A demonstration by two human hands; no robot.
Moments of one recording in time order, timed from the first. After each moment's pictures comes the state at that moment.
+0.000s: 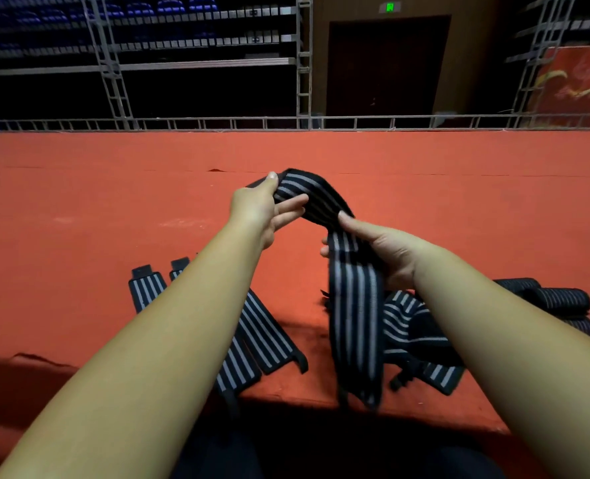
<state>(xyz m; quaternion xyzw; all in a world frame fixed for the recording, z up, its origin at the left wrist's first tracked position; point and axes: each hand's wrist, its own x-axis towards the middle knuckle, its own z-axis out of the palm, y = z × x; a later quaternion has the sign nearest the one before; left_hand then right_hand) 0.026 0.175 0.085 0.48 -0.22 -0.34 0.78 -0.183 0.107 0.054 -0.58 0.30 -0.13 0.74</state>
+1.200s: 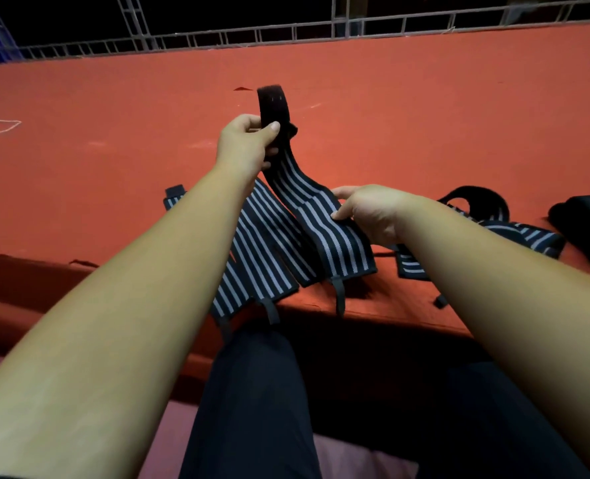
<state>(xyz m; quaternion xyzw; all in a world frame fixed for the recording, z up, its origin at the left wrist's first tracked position) 0.116 0.217 0.002 0.67 -0.32 -0.14 0.65 -0.106 0.133 -0.039 -0.64 0.34 -0.07 0.69</state>
